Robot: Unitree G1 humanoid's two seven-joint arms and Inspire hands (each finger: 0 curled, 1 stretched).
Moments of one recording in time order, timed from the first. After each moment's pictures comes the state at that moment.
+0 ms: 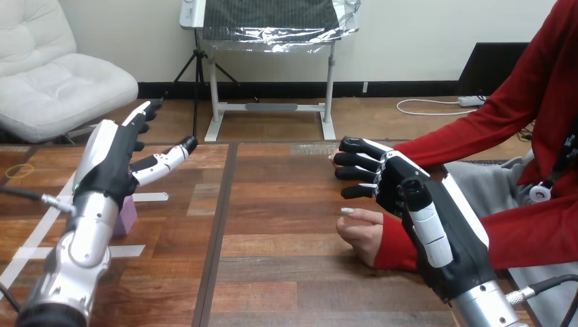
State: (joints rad) left arm -0.56 0.43 -0.01 0.96 0.41 -0.38 0.12; right arm 0.16 -0.16 0.03 -0.11 0.12 -0.33 0.34
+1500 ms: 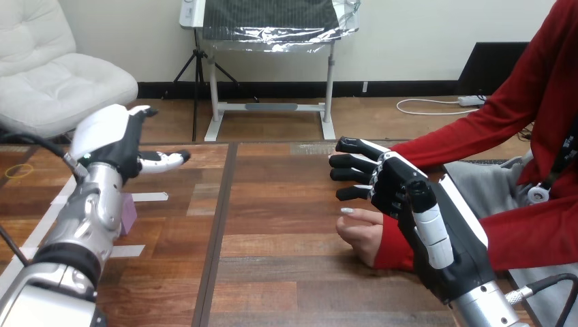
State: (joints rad) left arm -0.85 0.43 -0.26 1.27 0.64 -0.09 0.27; right arm 0.16 -0.16 0.02 -0.11 0.17 -0.32 0.39
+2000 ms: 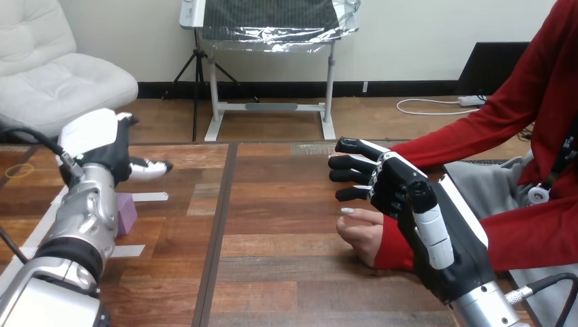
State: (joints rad) left arm -0.86 0.43 -0.31 1.31 0.65 0.01 0.29; right arm 0.16 -0.17 0.02 -0.11 0.18 -0.32 0.40
